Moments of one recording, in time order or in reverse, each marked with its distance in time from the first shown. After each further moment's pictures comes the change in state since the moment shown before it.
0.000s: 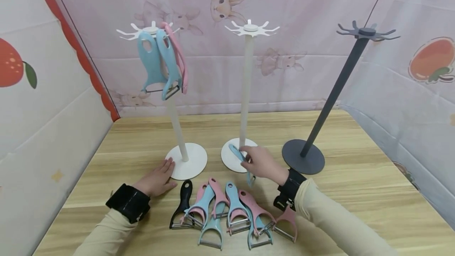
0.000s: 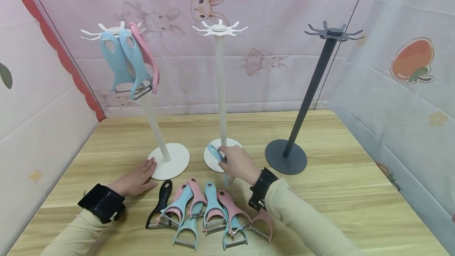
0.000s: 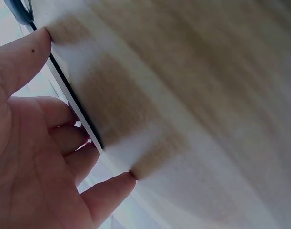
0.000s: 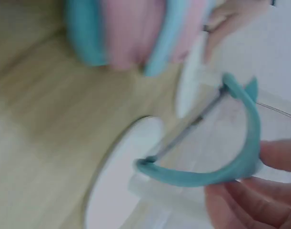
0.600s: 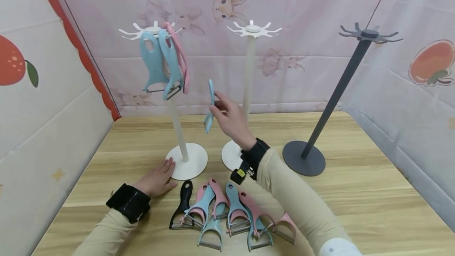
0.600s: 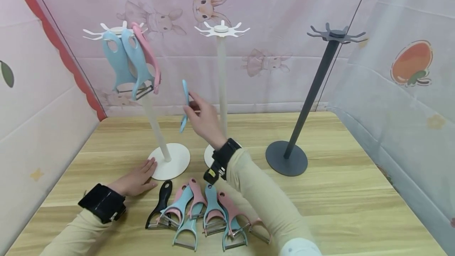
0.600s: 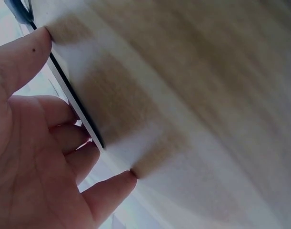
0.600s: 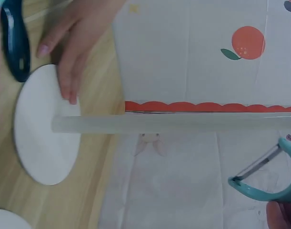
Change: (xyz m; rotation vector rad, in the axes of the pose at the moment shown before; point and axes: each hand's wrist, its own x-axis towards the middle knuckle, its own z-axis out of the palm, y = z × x) left_hand -0.001 0.002 -0.001 -0.009 -0.020 -0.025; right_hand 0.095 -0.066 -0.029 0.553 0.478 -0.105
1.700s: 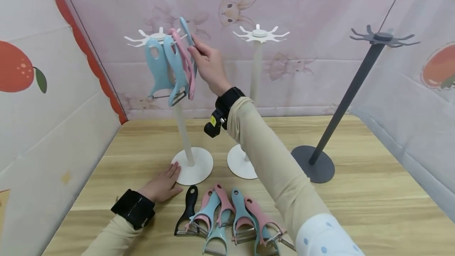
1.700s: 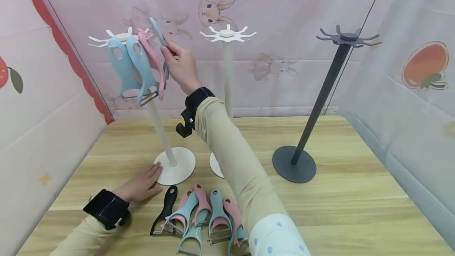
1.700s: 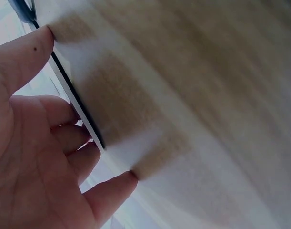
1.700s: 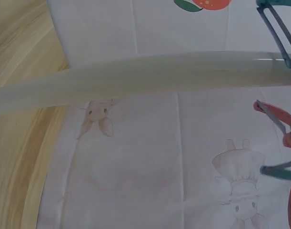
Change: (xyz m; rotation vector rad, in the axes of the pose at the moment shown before) left_hand -0.002 -0.001 0.000 -0.022 0.067 0.037; right_hand 0.127 -0.049 0.022 0.210 0.067 -0.052
